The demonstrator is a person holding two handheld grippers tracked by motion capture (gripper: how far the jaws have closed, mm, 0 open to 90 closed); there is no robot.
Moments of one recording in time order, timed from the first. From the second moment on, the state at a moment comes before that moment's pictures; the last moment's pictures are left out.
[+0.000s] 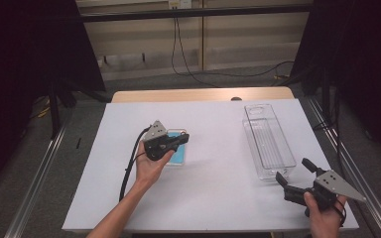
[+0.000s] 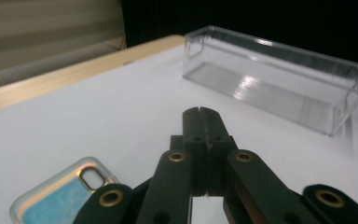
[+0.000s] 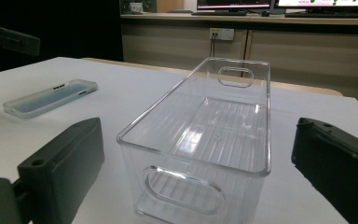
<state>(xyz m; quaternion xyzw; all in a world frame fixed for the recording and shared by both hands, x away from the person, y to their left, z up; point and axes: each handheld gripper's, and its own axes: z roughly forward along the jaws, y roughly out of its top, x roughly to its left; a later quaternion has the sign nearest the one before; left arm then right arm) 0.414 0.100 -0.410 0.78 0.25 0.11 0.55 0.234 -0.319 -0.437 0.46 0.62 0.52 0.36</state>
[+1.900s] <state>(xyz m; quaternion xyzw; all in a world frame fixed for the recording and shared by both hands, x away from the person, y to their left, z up) 0.434 0.070 -0.448 0.90 0.28 0.04 0.34 0.233 -0.321 -0.437 0.46 0.62 0.52 0.35</state>
